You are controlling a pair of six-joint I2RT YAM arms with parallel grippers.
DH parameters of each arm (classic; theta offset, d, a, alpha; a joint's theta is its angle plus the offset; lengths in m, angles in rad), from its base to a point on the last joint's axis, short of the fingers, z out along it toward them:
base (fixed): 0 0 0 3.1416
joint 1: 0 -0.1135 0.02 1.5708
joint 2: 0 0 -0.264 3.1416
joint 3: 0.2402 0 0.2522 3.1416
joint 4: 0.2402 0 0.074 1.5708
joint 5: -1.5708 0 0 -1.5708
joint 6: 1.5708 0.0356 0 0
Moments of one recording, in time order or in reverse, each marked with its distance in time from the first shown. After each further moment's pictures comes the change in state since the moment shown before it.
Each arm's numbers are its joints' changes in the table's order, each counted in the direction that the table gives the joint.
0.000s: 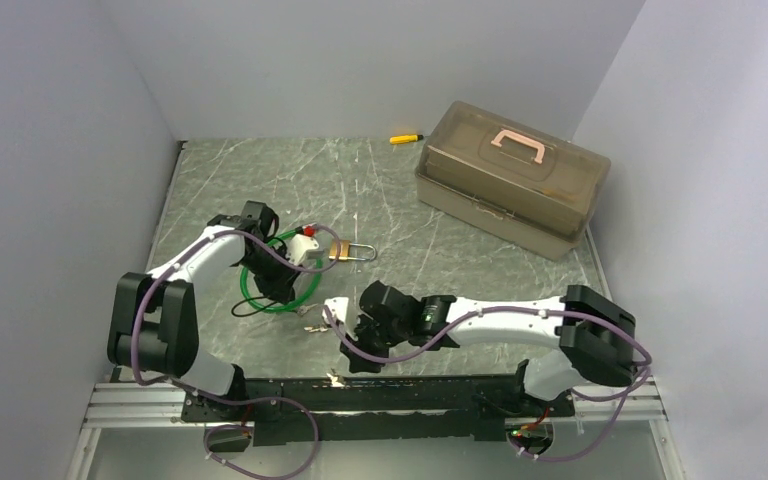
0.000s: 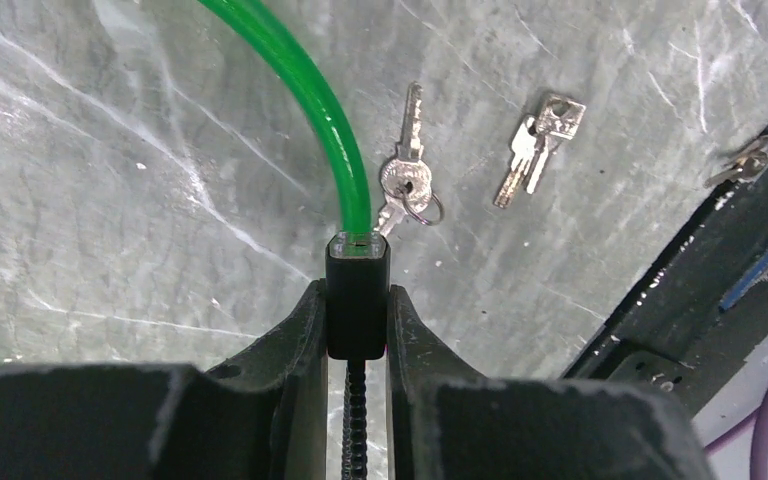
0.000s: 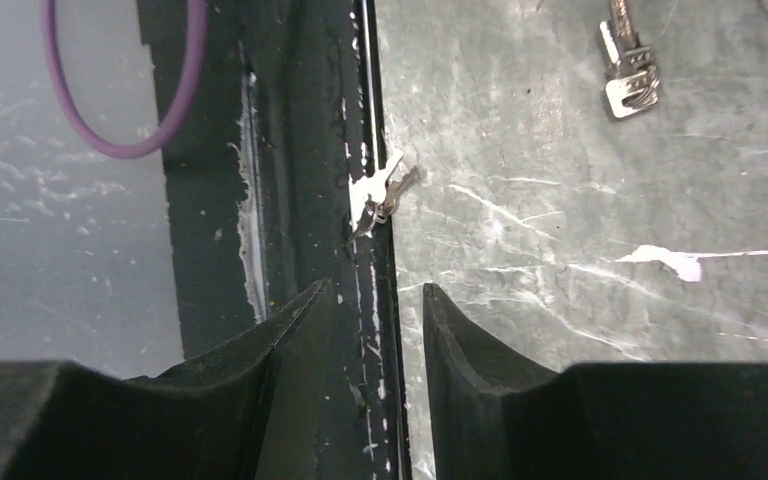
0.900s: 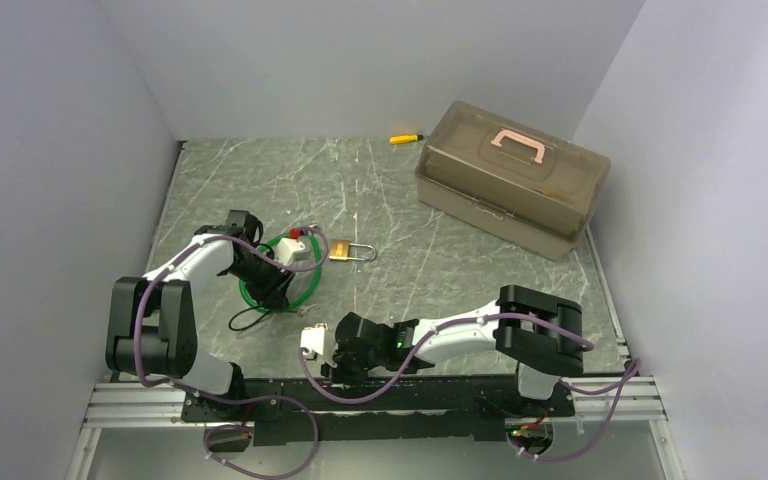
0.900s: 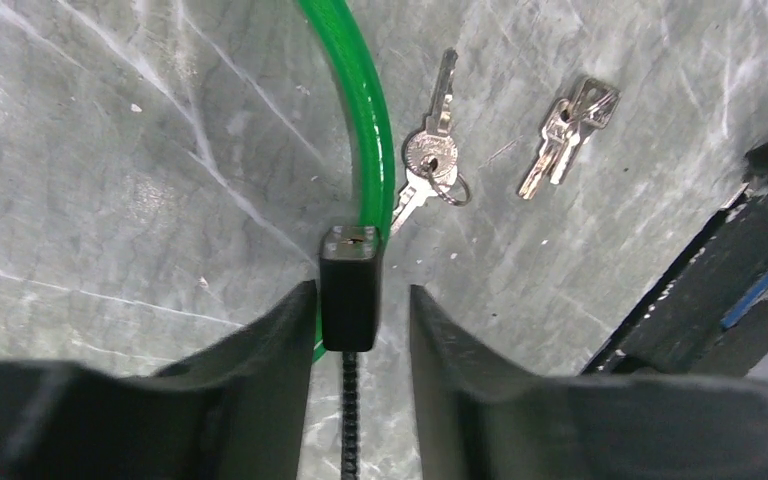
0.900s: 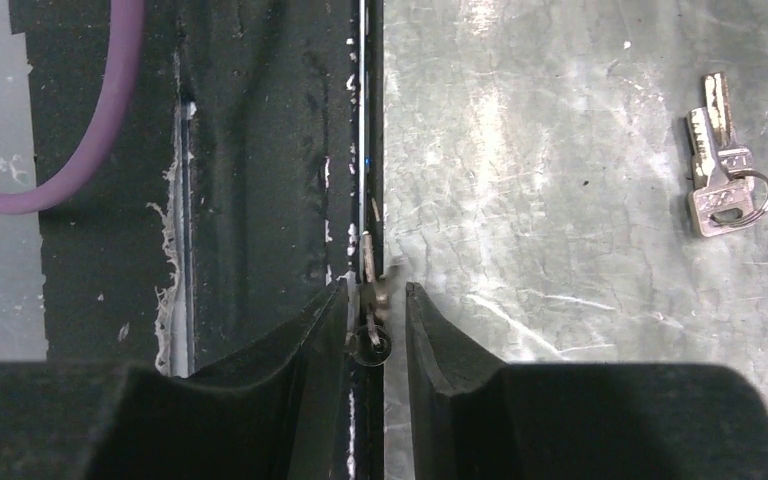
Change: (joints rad) left arm -0.116 -0.001 -0.093 -0.081 -0.055 0.005; right arm -0.145 0.272 -0.014 -0.286 -0.144 -0.082
